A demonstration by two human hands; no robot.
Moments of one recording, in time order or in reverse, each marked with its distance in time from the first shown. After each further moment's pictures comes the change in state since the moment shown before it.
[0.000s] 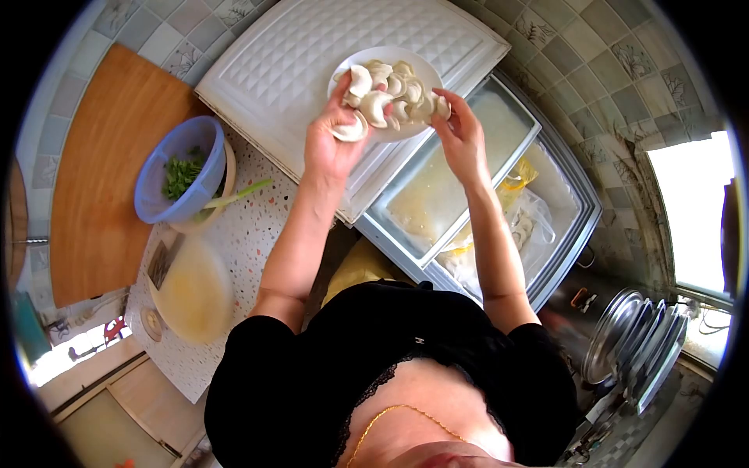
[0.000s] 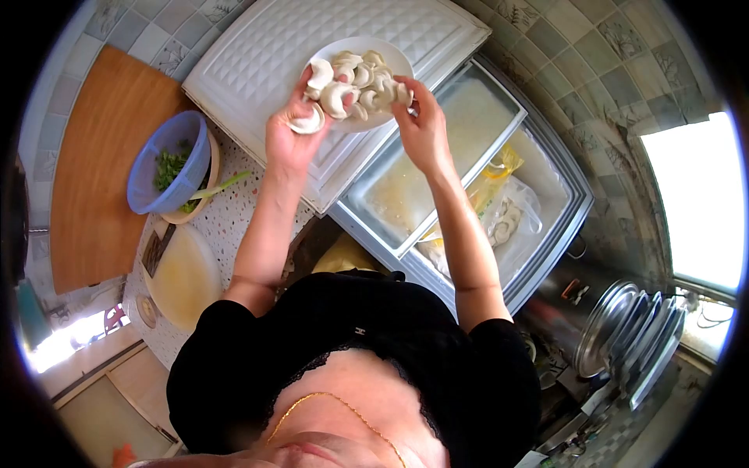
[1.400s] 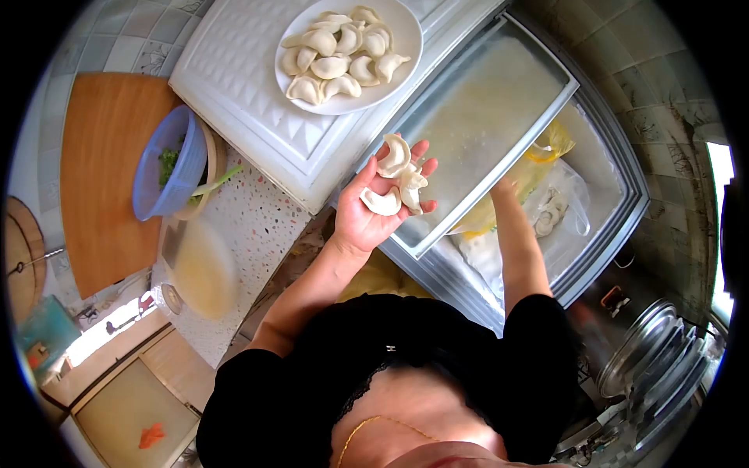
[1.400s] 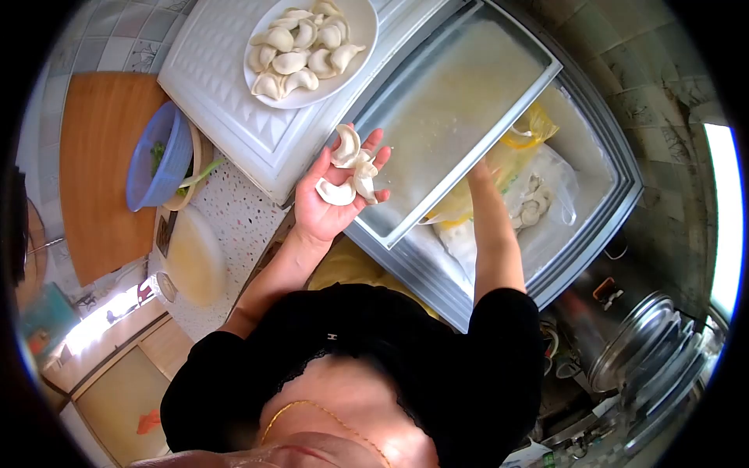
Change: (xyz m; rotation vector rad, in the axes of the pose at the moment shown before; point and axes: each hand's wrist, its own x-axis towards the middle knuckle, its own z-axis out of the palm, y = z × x) left_hand -0.080 -0.129 -0.047 -0.063 0.095 -0.359; right_hand -0.100 0.376 -0.136 -0.761 0.017 0.211
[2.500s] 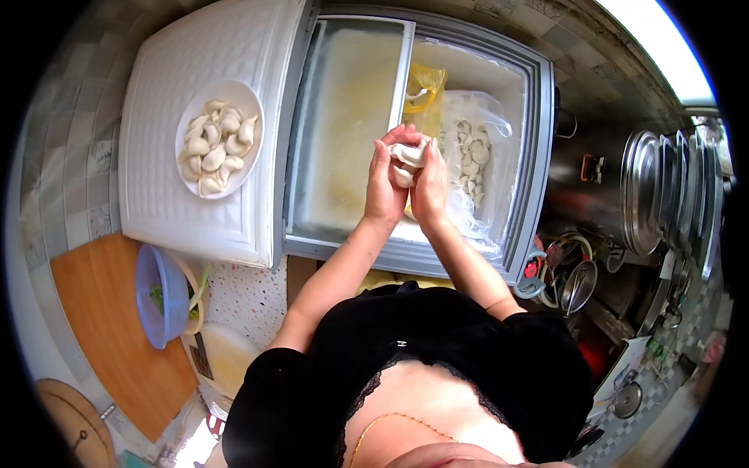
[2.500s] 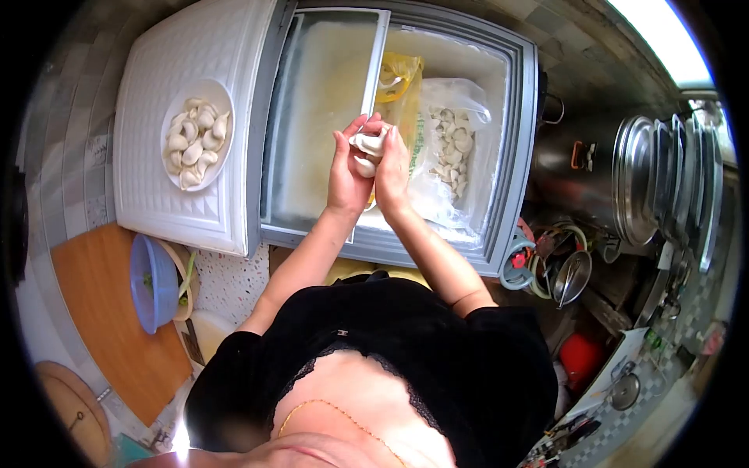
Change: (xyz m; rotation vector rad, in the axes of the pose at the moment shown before) left_hand 0.075 -0.134 0.005 0.460 -0.061 -0.108; right_hand -0.118 -0.228 -0.164 1.297 0.613 0.354
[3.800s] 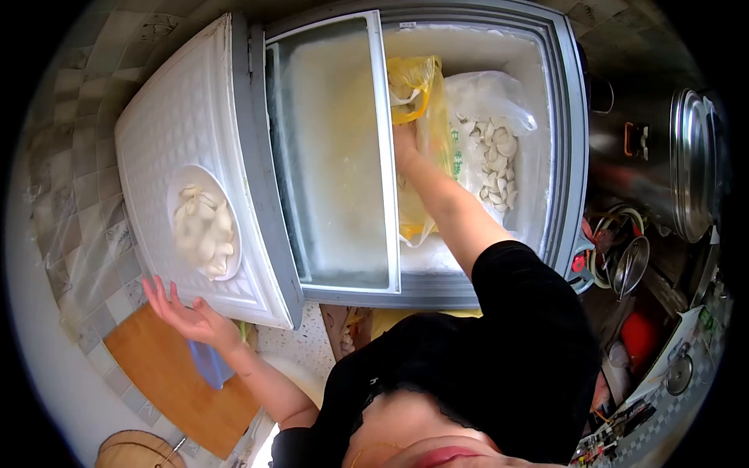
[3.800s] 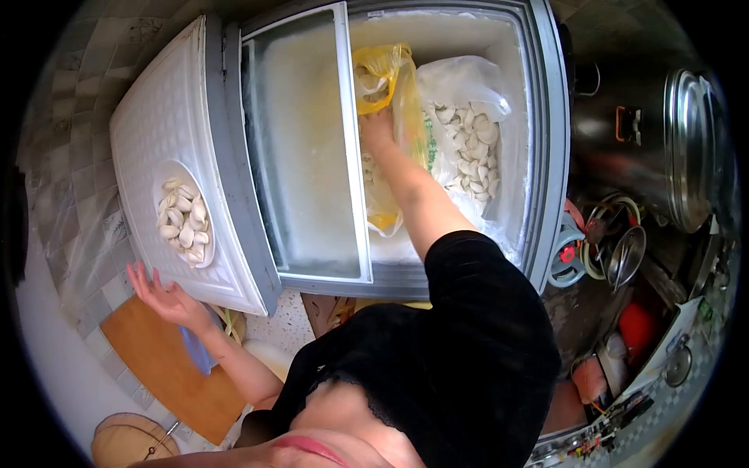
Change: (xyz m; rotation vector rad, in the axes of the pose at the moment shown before) left_hand -0.059 0.243 -0.033 1.982 0.369 0.998; right_hand 0.205 0.294 -0.081 -2.141 -0.508 -0.192
